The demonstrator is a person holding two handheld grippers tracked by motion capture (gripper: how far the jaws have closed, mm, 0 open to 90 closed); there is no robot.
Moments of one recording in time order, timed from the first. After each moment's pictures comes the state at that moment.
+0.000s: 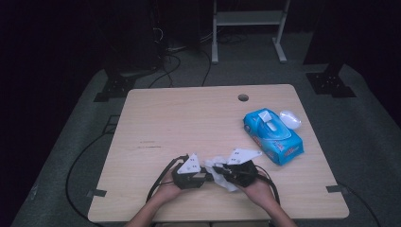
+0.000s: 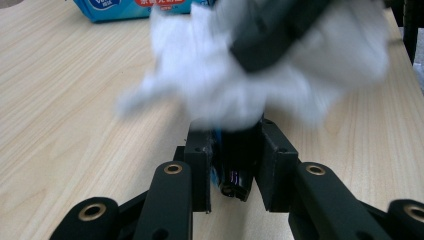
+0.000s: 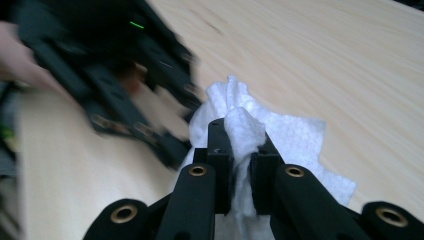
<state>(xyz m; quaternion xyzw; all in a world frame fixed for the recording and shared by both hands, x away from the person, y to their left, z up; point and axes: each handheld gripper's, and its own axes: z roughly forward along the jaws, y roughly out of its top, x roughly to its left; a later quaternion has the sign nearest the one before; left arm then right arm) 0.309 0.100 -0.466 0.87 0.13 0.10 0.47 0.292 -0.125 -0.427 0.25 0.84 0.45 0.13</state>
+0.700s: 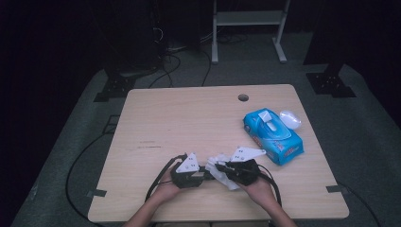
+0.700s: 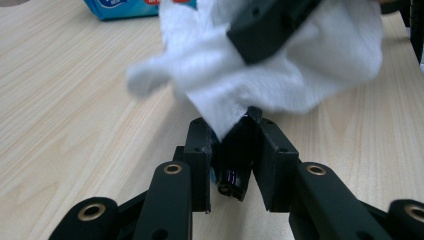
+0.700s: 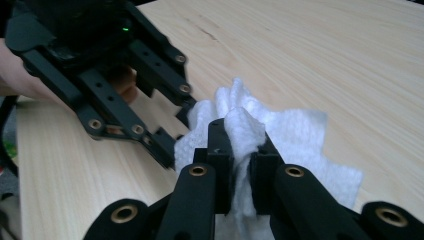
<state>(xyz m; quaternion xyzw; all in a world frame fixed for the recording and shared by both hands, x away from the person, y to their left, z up) 0.312 0.103 -0.465 0.87 0.13 0.10 0.46 0.295 -0.125 -0.431 0.28 0.83 0.47 0.12</state>
